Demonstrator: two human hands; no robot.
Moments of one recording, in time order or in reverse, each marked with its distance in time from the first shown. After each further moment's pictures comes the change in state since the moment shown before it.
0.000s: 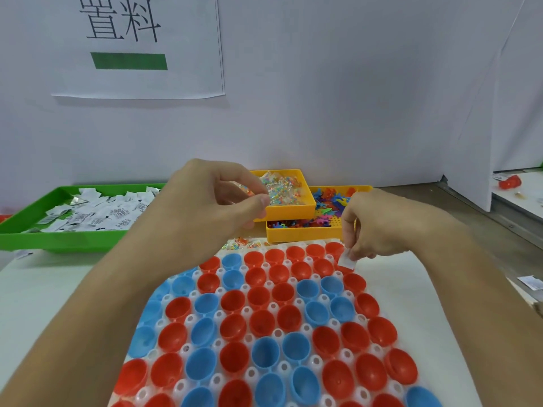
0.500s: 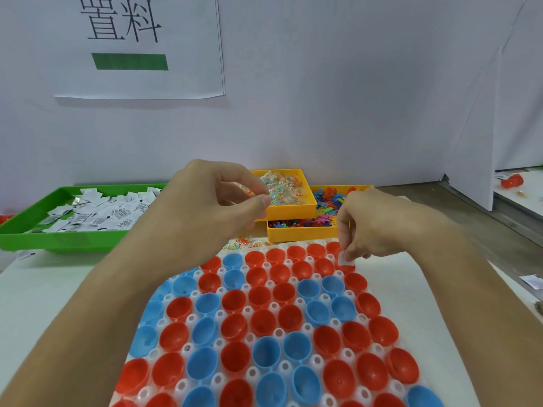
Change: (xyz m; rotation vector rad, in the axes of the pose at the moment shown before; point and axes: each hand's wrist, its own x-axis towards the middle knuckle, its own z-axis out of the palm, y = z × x) left_hand 0.000 -0.001 0.000 0.014 -0.004 -0.002; right_hand -0.001 -0.008 0.001 0.025 0.000 -0.027
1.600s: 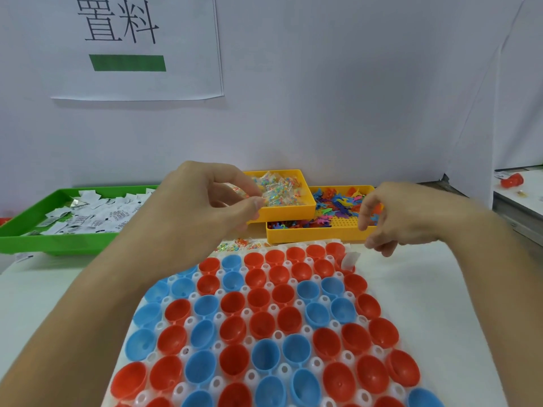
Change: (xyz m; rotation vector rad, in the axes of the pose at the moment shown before) left_hand 0.000 -0.003 -0.004 0.025 0.003 0.001; right_hand 0.010 0.046 -0.009 0.172 0.013 0.085
